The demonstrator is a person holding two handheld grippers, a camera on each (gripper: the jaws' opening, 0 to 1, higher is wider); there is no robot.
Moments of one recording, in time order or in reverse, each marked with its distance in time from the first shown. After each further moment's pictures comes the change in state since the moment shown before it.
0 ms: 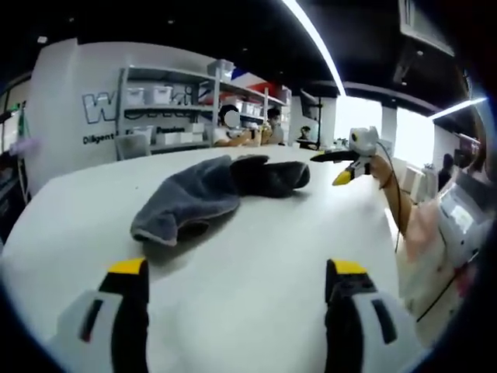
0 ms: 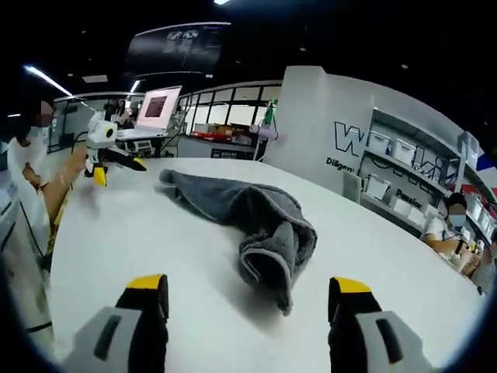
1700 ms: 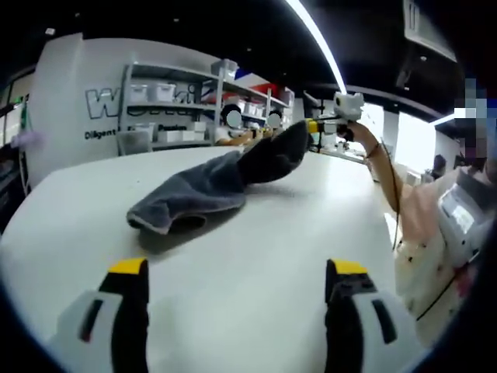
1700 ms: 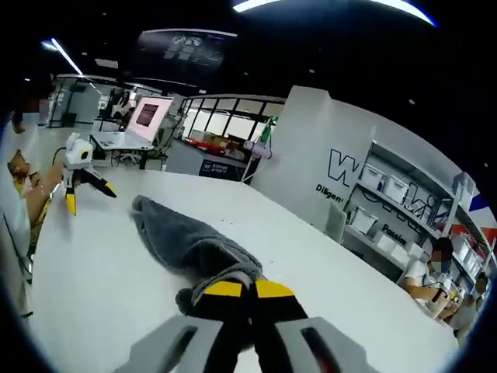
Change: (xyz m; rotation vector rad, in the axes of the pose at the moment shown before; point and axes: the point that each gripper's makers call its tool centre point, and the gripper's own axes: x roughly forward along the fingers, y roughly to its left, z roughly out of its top) left arm -0.004 -0.002 -0.010 -0.031 -0.002 0.001; right arm 0.011 -0.062 0.113 -0.153 -0.084 -0.063
